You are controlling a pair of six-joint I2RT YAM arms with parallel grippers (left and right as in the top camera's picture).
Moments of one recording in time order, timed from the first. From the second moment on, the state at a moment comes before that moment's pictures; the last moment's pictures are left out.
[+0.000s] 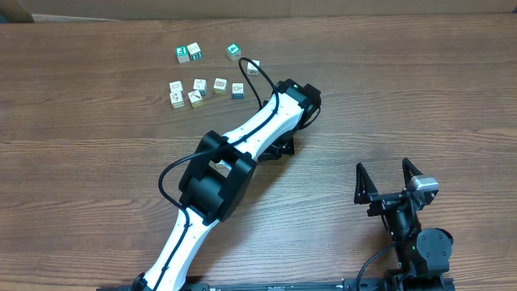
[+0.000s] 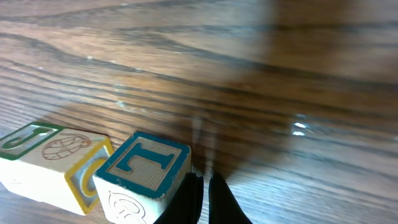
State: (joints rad) left arm -0.68 2.43 2.00 -1.41 -0.20 -0.76; right arm 0.06 0.01 0.02 -0.03 -0.10 0.17
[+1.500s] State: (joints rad) left arm -0.55 2.41 1.99 -1.26 -0.20 -0.80; right arm 0.06 0.01 0.02 -0.03 -0.10 0.17
